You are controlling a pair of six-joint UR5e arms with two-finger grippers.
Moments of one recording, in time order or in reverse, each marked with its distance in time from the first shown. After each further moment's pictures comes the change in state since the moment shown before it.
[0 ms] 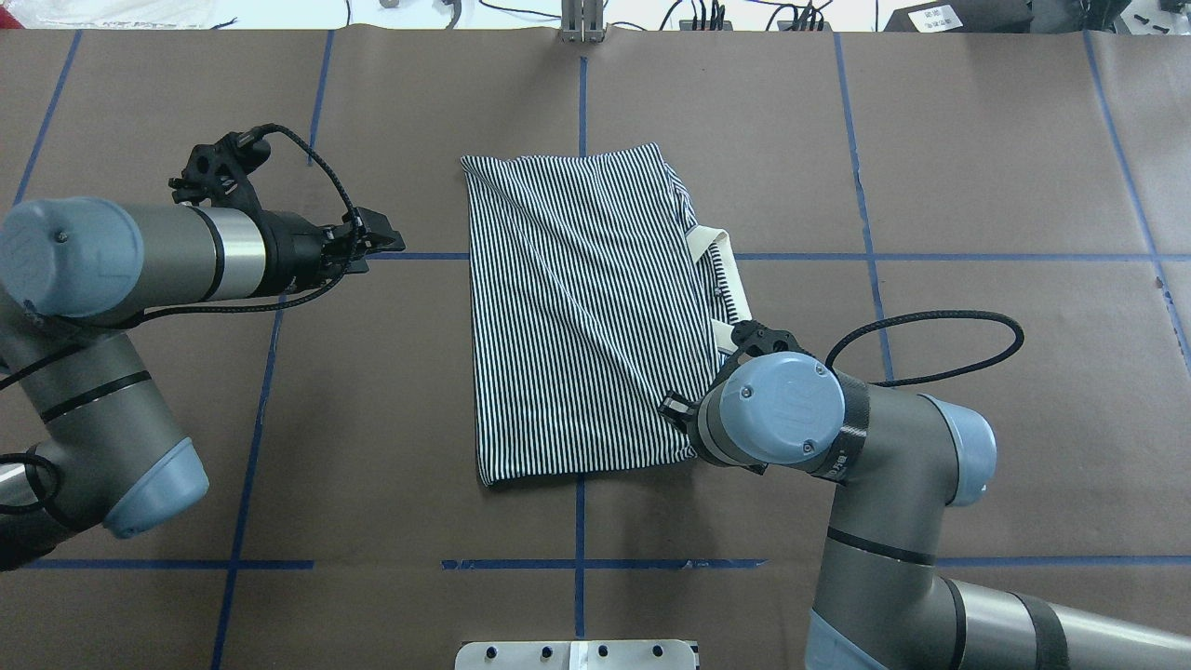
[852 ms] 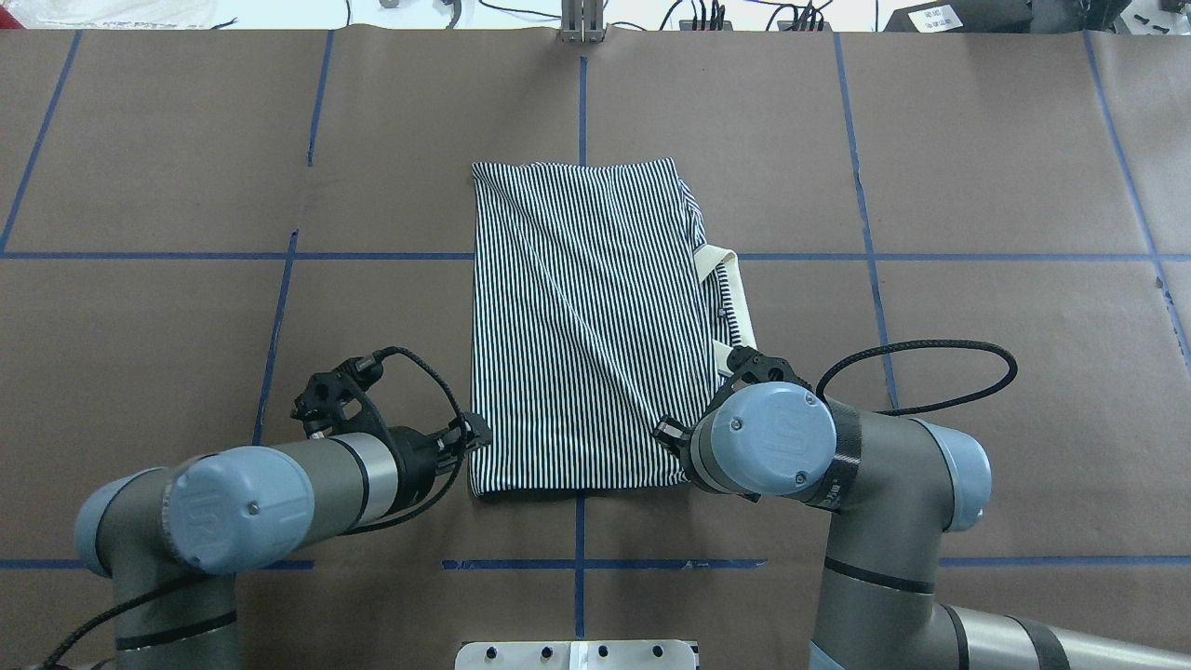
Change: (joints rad) left arm 0.424 -0.023 -0.106 0.271 0.256 -0.304; right arm -0.036 -0.003 0.015 -0.017 -0.006 0.044
